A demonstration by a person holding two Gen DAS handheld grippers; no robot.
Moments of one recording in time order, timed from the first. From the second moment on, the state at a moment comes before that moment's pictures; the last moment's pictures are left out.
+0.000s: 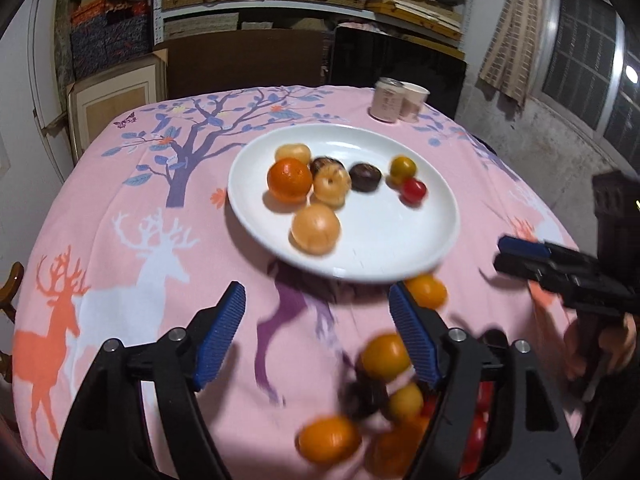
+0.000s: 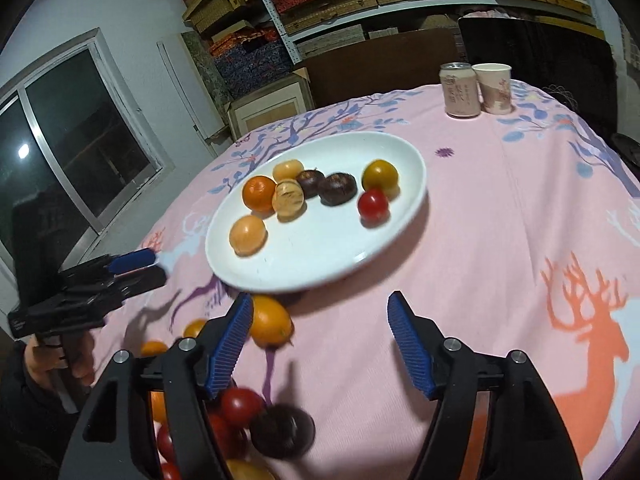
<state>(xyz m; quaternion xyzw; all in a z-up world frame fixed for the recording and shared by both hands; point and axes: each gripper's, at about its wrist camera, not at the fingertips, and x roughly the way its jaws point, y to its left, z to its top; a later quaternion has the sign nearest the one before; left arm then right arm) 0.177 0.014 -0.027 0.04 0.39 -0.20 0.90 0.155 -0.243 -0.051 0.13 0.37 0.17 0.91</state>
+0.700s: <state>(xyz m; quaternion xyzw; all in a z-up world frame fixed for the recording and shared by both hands) 0.118 0.027 -0.081 0.09 0.43 -0.15 0.88 0.124 -0.272 -0.071 0.19 0.36 0.20 0.89</state>
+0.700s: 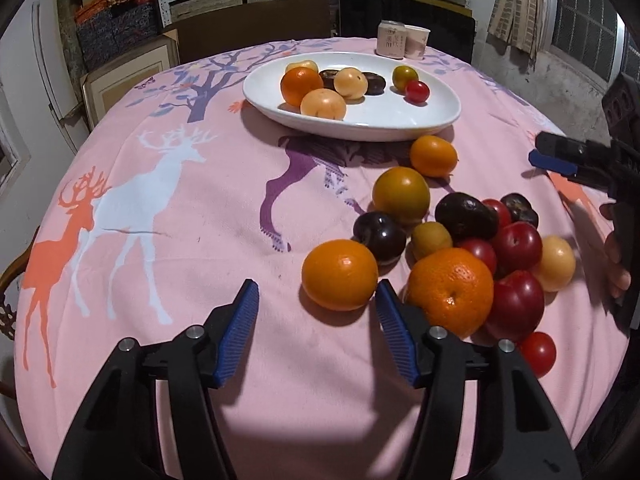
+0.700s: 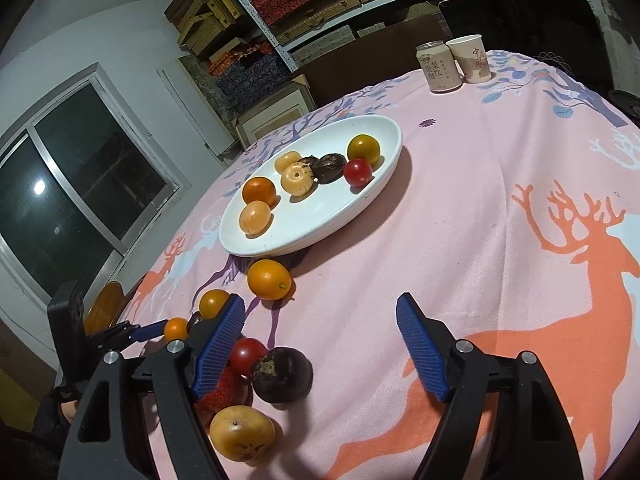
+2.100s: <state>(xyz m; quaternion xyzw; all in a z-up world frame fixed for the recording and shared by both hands) 0.070 0.038 -0.037 0.04 0.39 -0.21 0.90 0.056 -0.248 -0.050 0.09 0.36 0.22 0.90</state>
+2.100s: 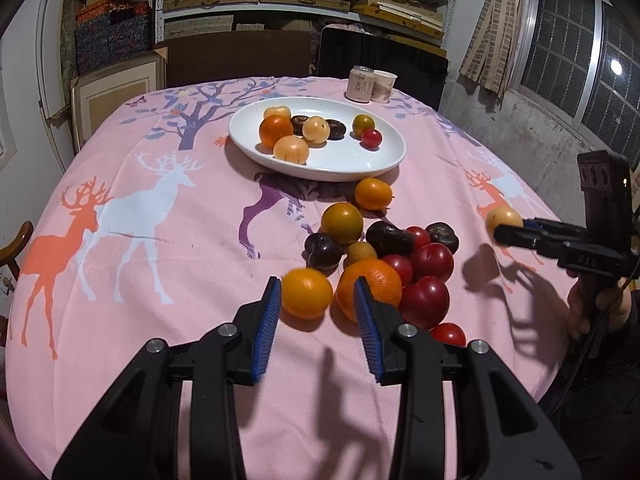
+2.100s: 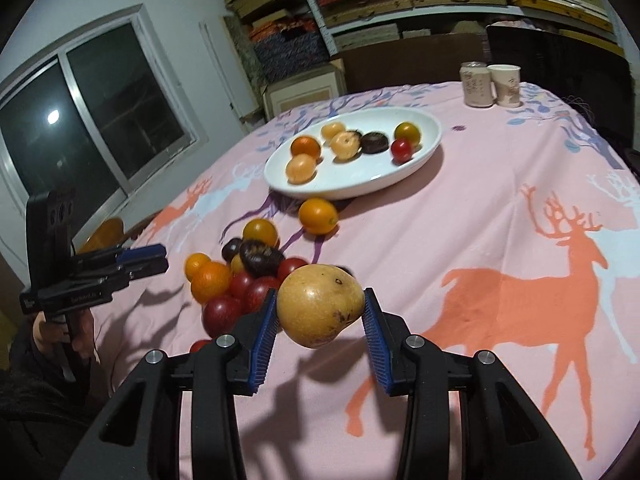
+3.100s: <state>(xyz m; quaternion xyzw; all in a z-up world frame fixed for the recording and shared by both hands) 0.094 0.023 -0.075 0.07 0.42 -0.19 0.89 0.065 -0.258 -0.071 0.12 0.39 0.23 0.88</state>
